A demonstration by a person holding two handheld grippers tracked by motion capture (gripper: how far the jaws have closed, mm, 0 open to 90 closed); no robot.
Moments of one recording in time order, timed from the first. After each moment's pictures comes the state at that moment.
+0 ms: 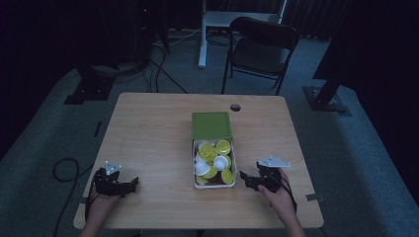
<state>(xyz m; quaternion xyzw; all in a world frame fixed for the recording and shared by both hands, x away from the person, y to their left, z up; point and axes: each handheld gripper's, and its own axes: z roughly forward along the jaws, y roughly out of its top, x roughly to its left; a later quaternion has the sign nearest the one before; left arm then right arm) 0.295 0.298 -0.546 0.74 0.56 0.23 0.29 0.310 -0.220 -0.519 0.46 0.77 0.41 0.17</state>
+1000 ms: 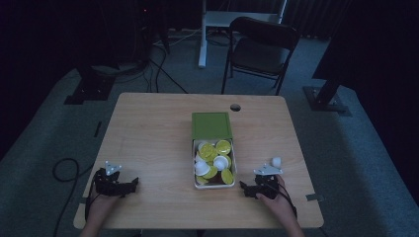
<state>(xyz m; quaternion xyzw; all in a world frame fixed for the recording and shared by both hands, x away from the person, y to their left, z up) 0.295 0.298 -0.546 0.75 0.56 0.23 0.29 0.303 -0.219 -0.550 0.44 0.81 0.35 0.19</state>
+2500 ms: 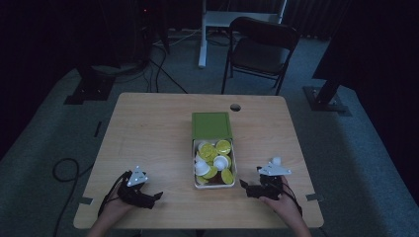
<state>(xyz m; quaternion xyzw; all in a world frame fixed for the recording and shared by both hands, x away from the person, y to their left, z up) 0.275 0.228 -0.524 0.85 0.35 0.16 0.36 0.290 -0.222 -0.518 0.41 0.79 0.41 0.18</state>
